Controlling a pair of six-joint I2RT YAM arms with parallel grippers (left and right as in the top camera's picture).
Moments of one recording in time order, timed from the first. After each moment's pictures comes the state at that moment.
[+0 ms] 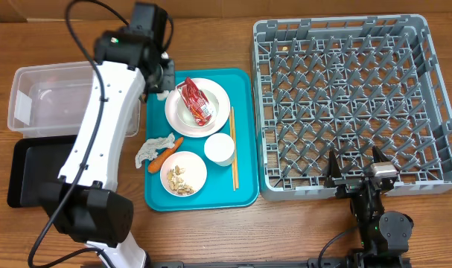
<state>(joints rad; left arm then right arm) -0.18 1.86 1.92 -1.29 -0.16 -0.25 -0.01 0.01 0.02 -0.03 -0.10 0.01</state>
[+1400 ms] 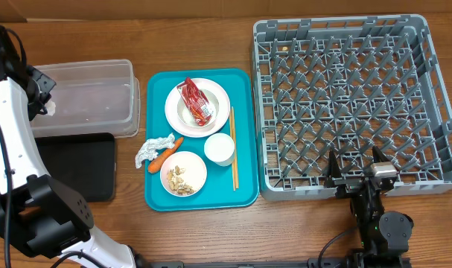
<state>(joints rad) 0.45 1.86 1.82 -1.12 -0.16 -0.56 -0.01 0.01 0.02 -0.03 -0.10 0.01</state>
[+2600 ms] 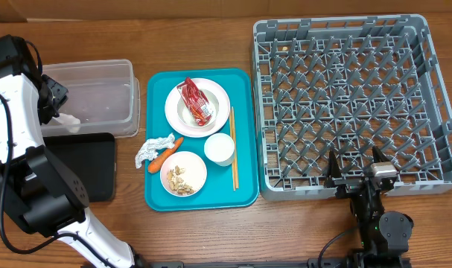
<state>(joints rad) 0.45 2.01 1.78 -1.04 -0.15 -0.57 -0.01 0.01 0.02 -0.03 -0.10 0.01</state>
